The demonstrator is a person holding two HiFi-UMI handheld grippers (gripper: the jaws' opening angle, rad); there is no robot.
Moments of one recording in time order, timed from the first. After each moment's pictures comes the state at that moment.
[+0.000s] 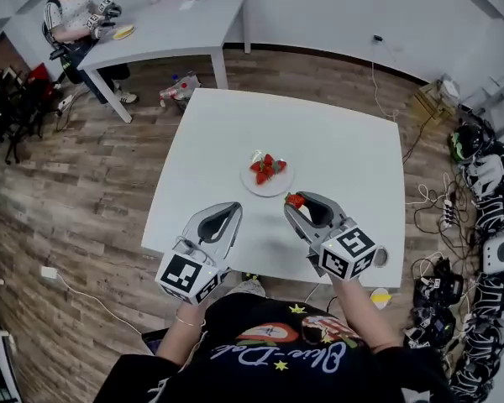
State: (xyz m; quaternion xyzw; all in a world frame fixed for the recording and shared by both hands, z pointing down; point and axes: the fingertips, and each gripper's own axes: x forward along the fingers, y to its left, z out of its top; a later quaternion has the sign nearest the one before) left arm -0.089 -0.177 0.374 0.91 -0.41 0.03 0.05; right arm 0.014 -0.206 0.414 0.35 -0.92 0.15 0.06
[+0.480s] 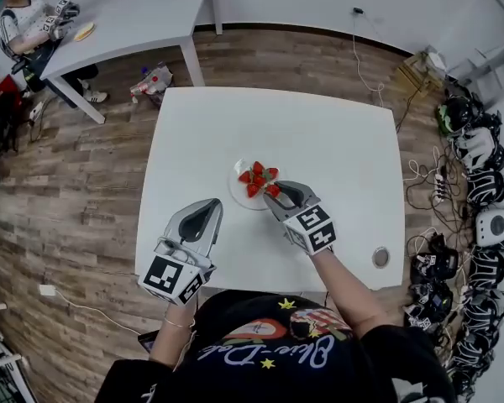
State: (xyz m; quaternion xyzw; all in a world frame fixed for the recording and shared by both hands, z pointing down) left arm -0.119 -0.268 0.403 0.91 -0.40 0.03 0.09; right arm -0.011 -0.314 0.538 0.37 -0.89 0.15 0.23
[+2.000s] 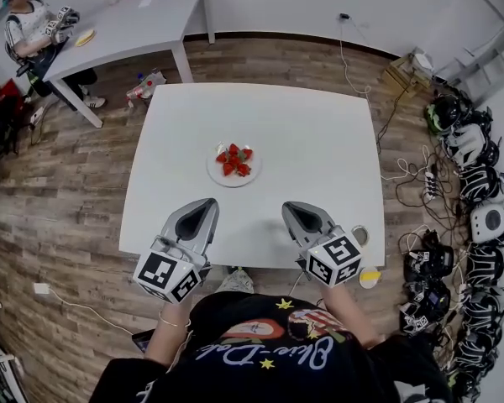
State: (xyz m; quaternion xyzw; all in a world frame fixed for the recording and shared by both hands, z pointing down) left arm -0.063 -0.181 0.389 0.91 -0.39 0.01 0.11; right arm 0.078 -0.178 0.453 0.42 -0.89 0.16 0.08
